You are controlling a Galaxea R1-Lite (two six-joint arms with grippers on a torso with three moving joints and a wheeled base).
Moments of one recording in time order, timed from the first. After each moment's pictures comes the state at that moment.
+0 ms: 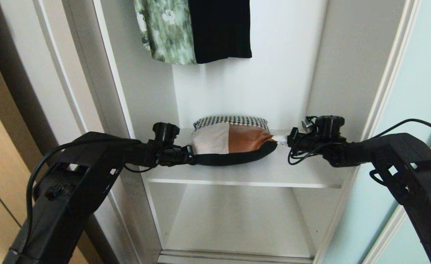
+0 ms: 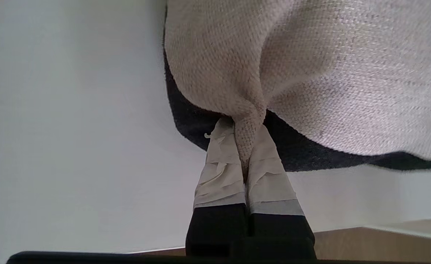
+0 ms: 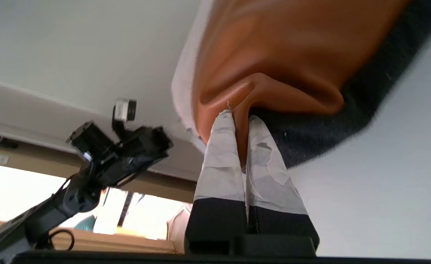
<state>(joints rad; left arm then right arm) -0.22 2.59 -1.91 -0.12 -0.18 -0.42 0.04 2.63 -1.94 -0.51 0.82 0.94</state>
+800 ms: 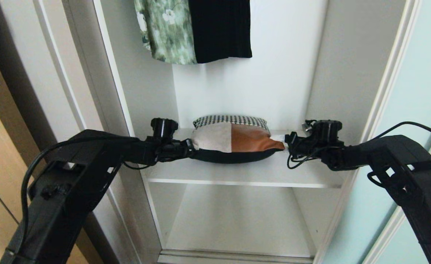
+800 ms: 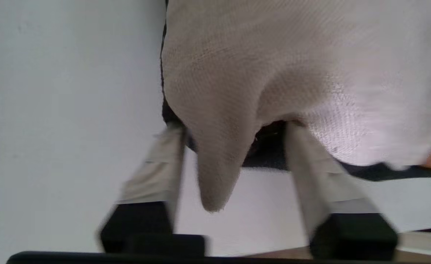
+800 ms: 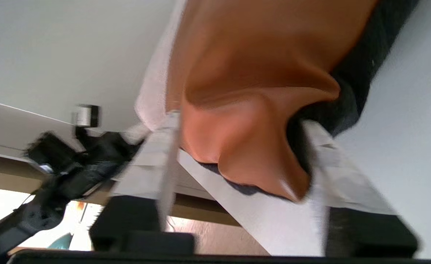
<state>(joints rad) -0.22 2.56 -1.90 -0.19 -0.18 -0.48 0.04 2.63 -1.90 -0.53 0.75 0.89</state>
